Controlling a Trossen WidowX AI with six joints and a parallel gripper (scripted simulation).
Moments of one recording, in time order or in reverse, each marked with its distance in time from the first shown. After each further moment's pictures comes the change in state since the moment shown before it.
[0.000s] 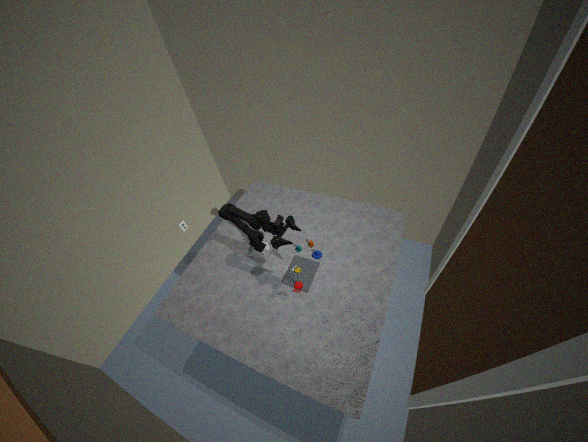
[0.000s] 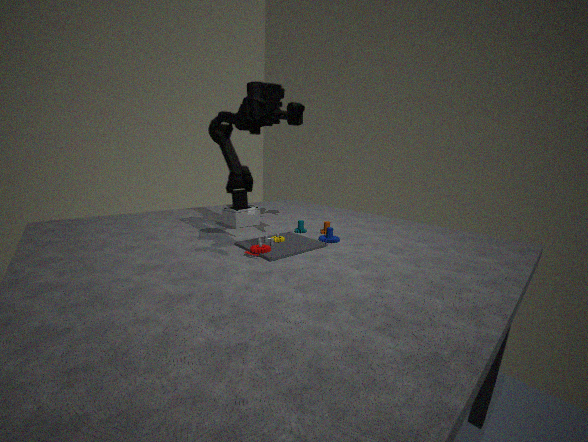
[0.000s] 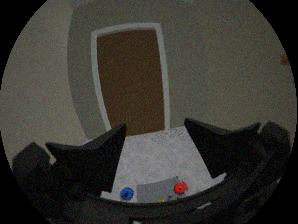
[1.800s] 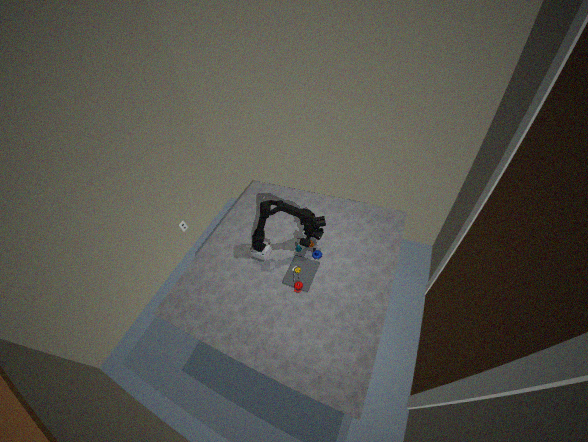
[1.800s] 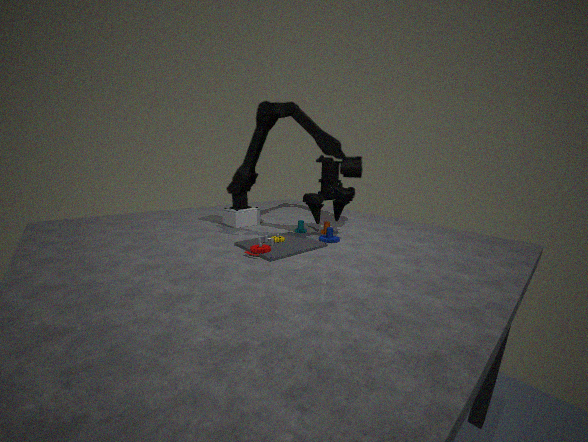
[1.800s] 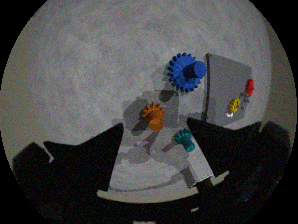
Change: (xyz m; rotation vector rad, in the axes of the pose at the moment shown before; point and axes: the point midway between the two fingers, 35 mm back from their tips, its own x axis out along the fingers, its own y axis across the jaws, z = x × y) arm -0.043 0.197 -0.309 -0.058 1.607 0.020
